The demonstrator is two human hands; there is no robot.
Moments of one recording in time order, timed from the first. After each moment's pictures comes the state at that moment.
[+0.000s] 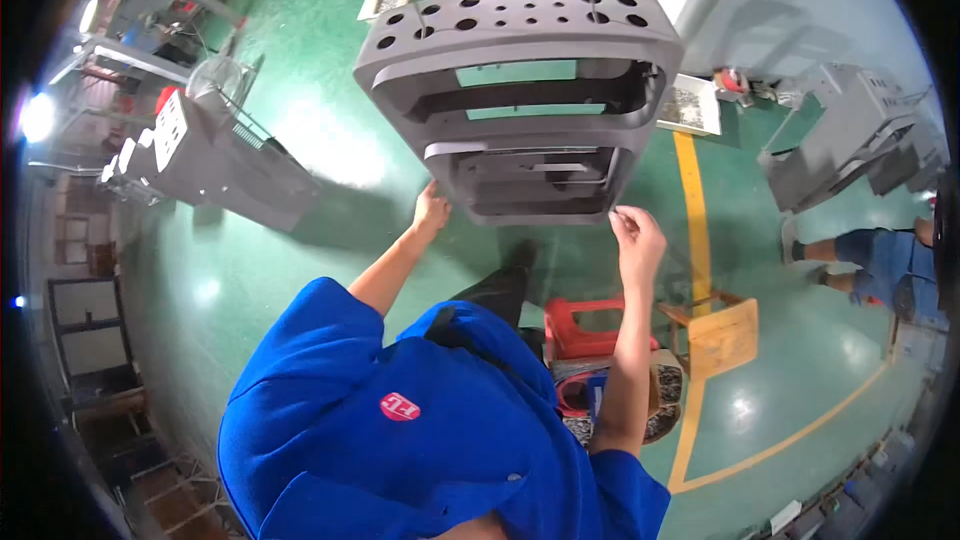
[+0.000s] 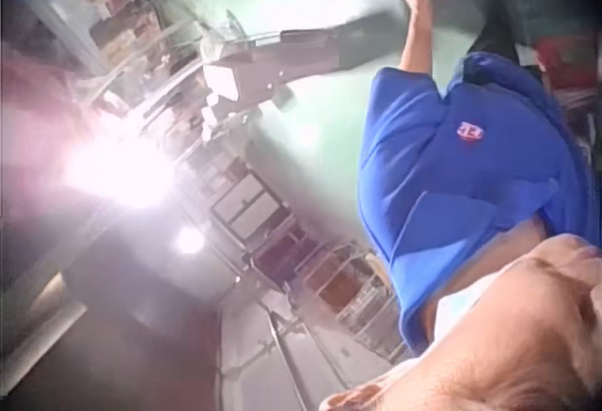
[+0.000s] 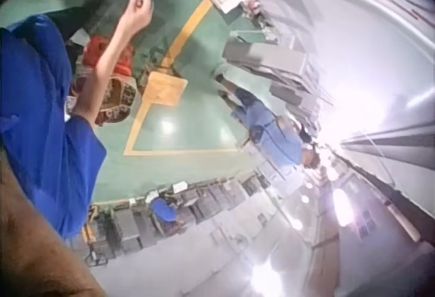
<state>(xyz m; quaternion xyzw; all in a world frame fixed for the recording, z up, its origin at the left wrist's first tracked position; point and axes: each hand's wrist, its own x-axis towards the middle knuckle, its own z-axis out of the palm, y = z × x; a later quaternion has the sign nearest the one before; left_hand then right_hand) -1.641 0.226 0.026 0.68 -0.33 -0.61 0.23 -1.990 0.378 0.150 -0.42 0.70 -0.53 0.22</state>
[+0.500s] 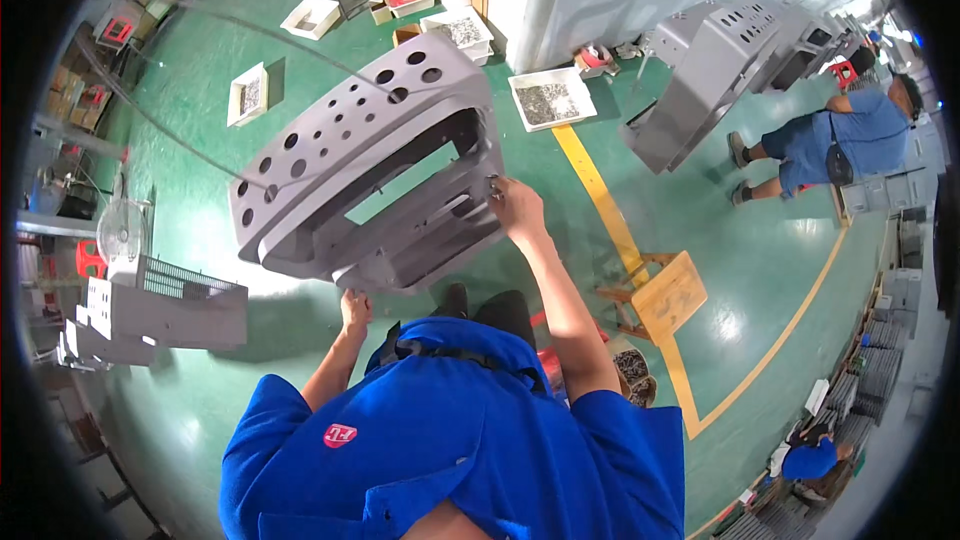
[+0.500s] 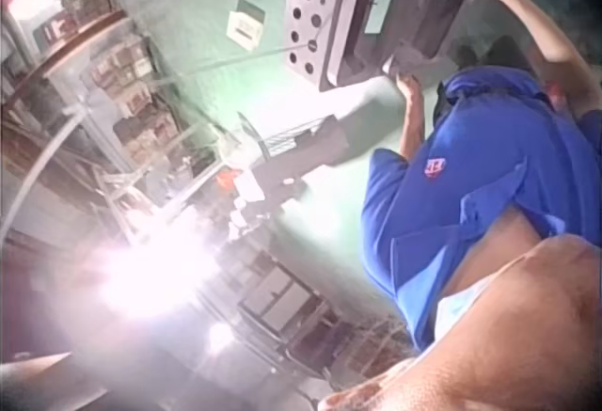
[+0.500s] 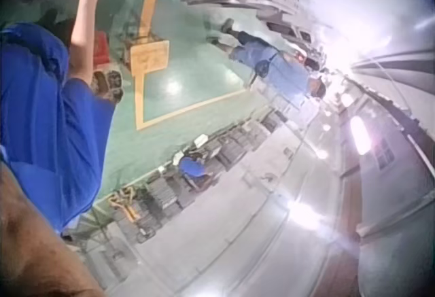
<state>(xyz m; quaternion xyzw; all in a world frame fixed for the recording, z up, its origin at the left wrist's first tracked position) -1.644 0.215 0.025 0.67 -0.37 -0.60 0.22 -2.039 0.248 0.160 -0.52 0.77 -0.32 0.19</state>
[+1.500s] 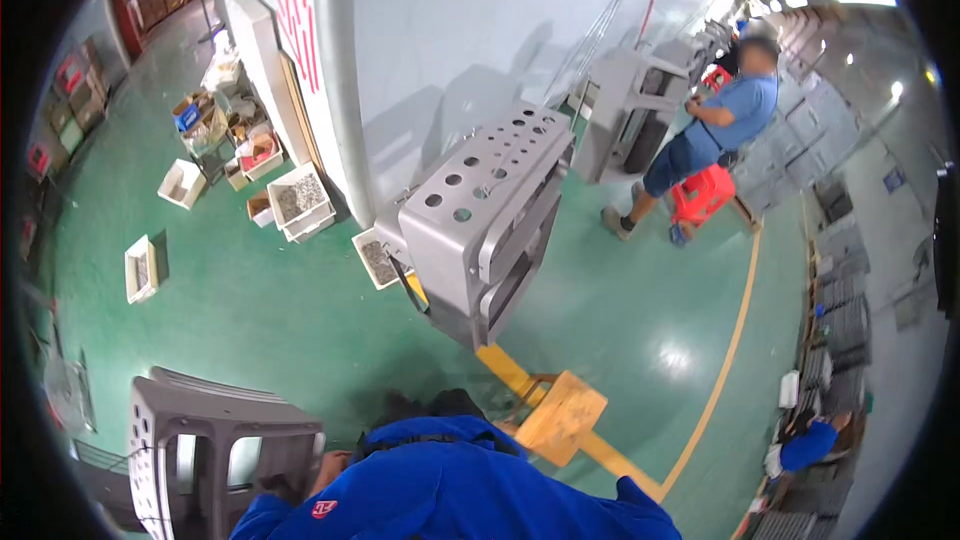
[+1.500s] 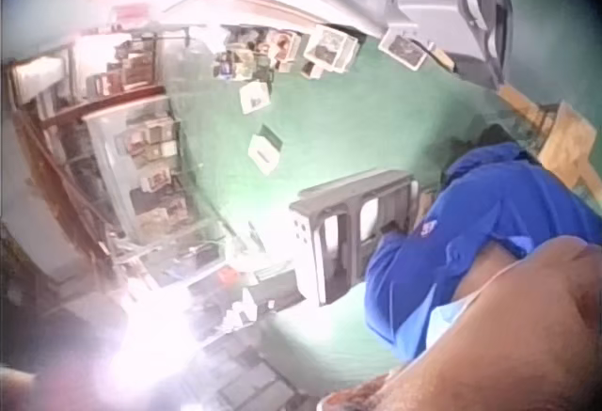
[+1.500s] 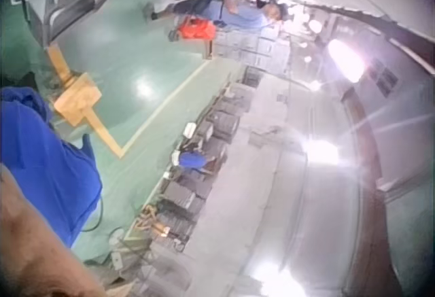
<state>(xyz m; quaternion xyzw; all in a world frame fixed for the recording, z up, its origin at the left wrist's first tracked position) -1.921 0.246 -0.053 0.50 -0.61 -0.60 -0.09 -2.366 0.658 -0.034 -0.10 0.84 -0.08 0.52</state>
